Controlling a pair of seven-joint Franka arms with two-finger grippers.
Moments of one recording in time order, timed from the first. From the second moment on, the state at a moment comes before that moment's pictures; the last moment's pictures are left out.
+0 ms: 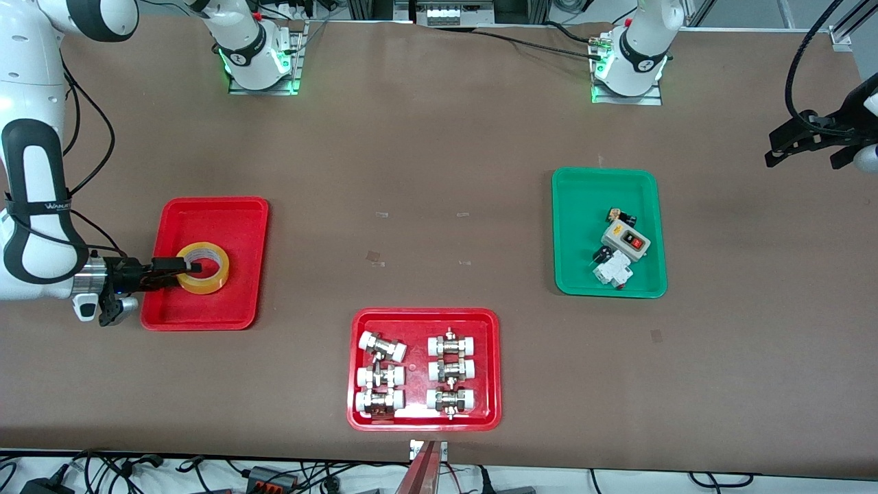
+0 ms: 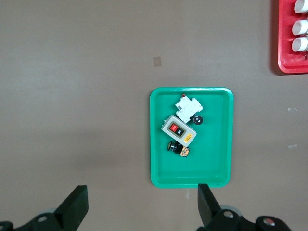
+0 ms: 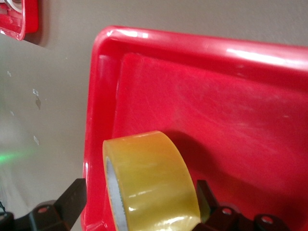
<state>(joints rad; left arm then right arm) 0.09 0.00 -0.07 -1.52 0.00 1.51 0.04 -0.22 0.79 -0.06 -1.45 0.58 1.78 -0.82</state>
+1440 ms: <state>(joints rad) 0.09 0.00 -0.07 -1.52 0.00 1.51 0.05 -0.13 0.75 -0.05 -1.44 0.27 1.86 -0.83</state>
